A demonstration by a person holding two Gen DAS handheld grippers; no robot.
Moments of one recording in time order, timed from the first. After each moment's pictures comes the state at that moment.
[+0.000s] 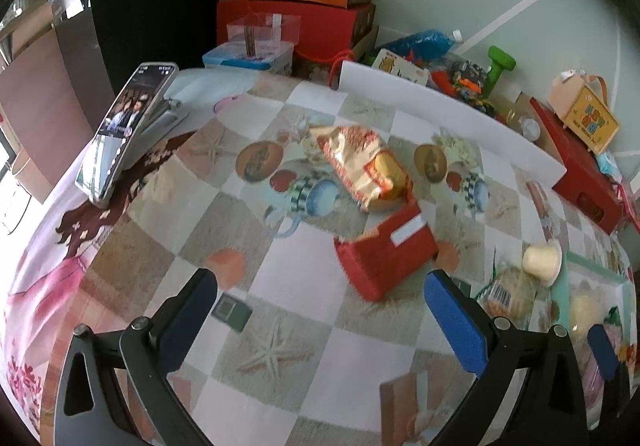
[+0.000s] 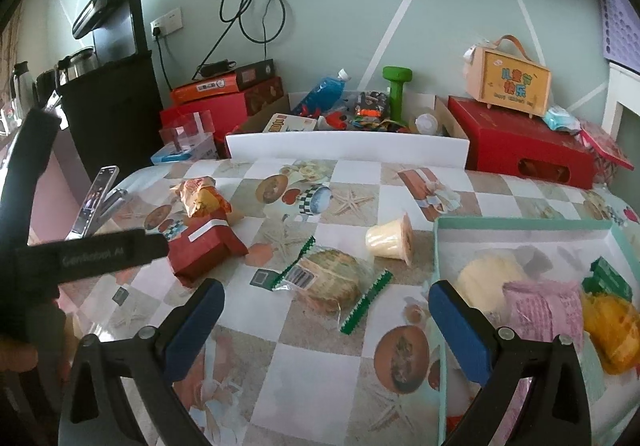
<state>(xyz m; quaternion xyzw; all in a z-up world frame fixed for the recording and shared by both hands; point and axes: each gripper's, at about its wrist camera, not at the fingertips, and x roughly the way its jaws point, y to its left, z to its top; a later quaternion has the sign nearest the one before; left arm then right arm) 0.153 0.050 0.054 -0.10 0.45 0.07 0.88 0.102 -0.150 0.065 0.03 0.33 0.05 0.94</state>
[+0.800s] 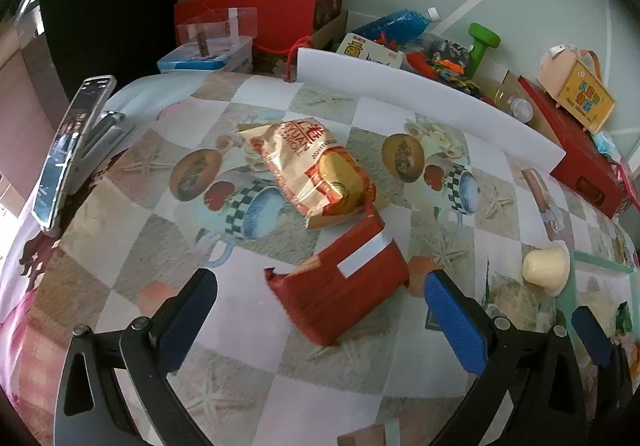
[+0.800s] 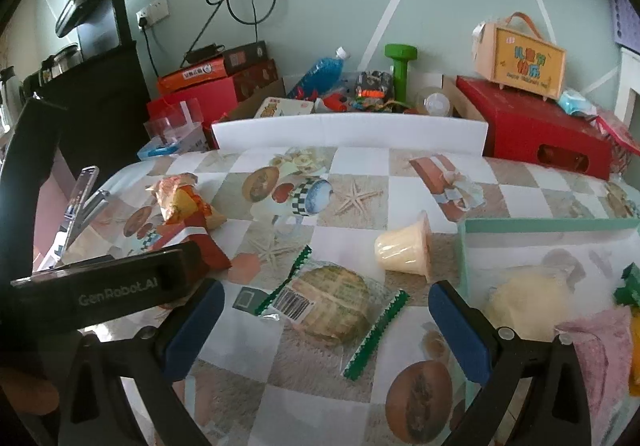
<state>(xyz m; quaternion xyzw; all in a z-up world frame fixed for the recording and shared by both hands) 0.192 0.018 0.030 -0.07 0.47 0.04 0.88 0.150 -0.149 0.041 0.04 0.37 0.05 0.93</state>
